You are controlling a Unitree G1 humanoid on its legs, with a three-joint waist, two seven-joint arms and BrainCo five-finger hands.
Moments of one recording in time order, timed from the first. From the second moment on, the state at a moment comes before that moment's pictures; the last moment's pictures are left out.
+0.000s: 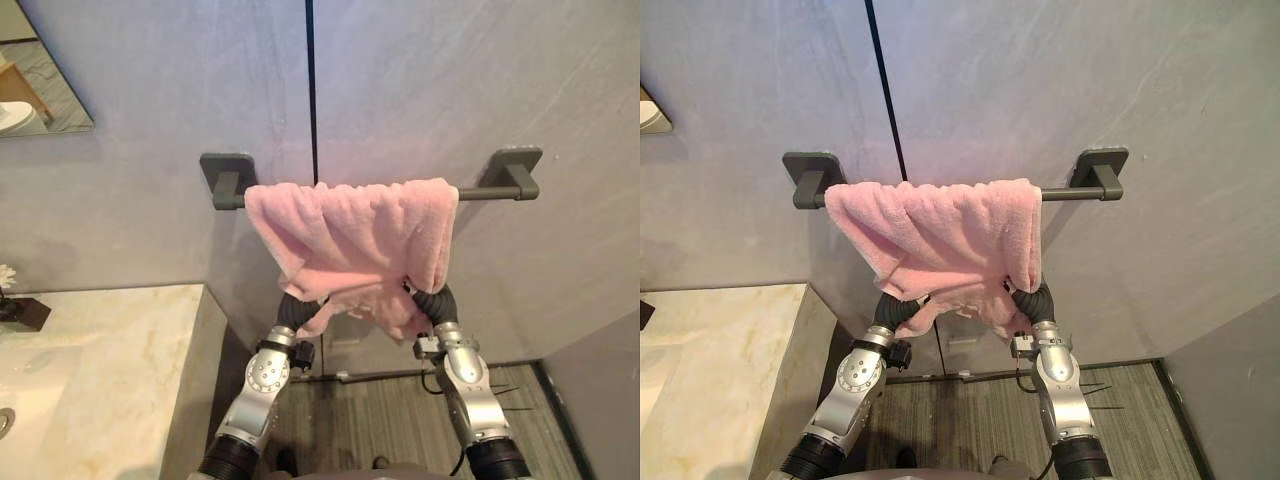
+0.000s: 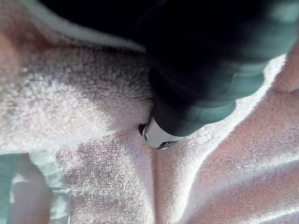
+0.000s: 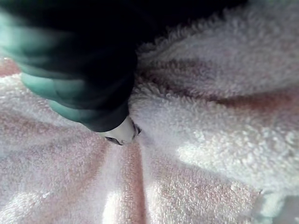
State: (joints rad) left arm -0.02 0.08 -0.27 0.20 -0.03 -0.25 0.09; right arm -0.01 -0.07 0.05 0.18 0.11 -0.22 -0.04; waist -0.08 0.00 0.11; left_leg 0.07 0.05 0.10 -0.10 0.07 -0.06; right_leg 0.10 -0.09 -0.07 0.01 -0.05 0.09
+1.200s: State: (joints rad) left arm -0.06 0.03 -0.23 0.28 -0.10 -0.24 0.09; right arm -0.15 0.07 -0.04 0.34 -0.01 -0.26 -0.13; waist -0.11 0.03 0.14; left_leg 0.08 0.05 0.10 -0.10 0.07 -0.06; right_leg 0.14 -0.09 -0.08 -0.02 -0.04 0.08
